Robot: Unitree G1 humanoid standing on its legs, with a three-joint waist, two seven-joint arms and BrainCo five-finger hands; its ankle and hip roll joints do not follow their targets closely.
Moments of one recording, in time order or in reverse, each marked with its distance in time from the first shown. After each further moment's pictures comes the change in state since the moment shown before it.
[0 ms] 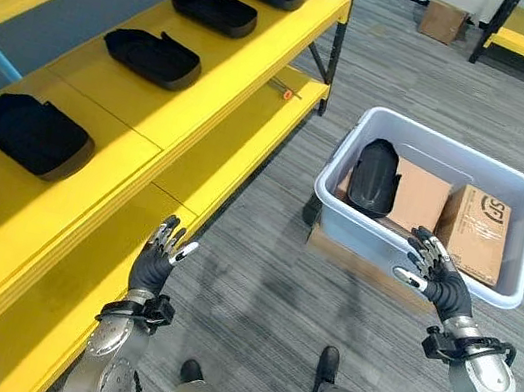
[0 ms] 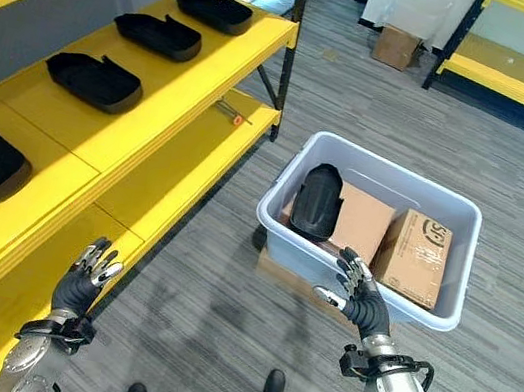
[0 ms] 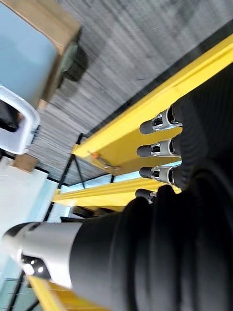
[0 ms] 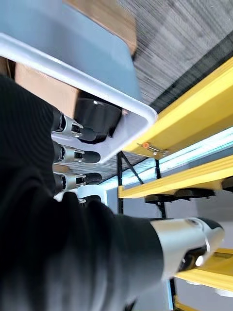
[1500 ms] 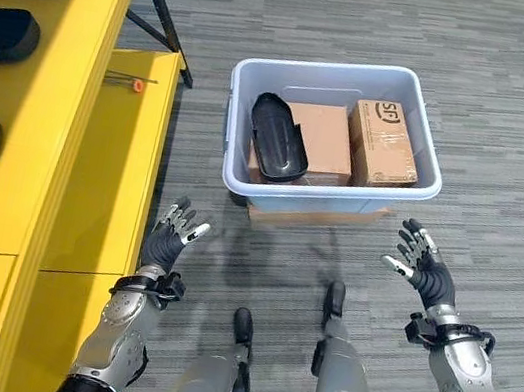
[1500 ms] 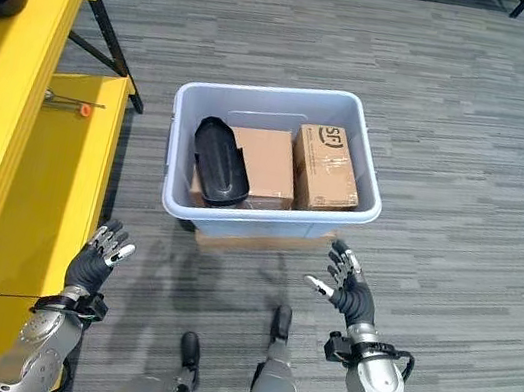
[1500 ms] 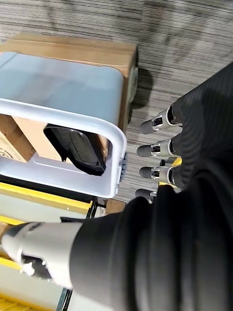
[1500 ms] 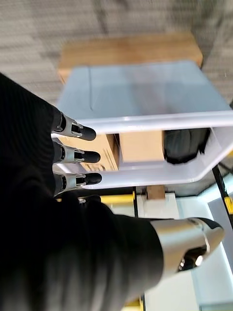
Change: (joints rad) left arm -0.099 0.038 -0.036 0.051 -0.013 0.012 0.051; right arm -0.038 0.067 0.055 0.061 -0.062 -0.009 -0.050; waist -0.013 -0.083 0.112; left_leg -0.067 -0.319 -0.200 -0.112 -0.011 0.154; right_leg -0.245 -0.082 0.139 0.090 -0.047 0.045
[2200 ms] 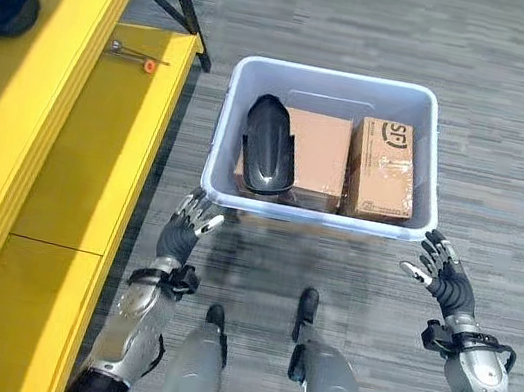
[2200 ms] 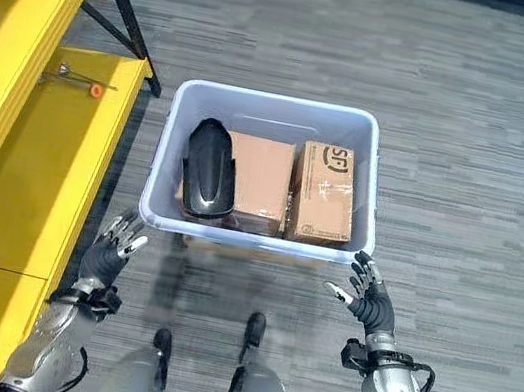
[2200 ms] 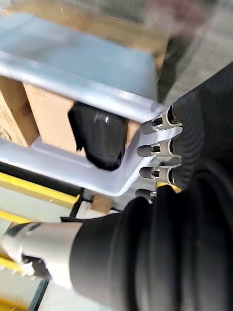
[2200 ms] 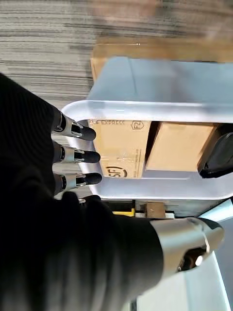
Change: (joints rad) left arm -0.039 -0.036 -0.050 -0.037 -0.009 0.001 0.002; right arm -0.019 -0.035 -0.075 0.047 0.012 -0.024 -0.048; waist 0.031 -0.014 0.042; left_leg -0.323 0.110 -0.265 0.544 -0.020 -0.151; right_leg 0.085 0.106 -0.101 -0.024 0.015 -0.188
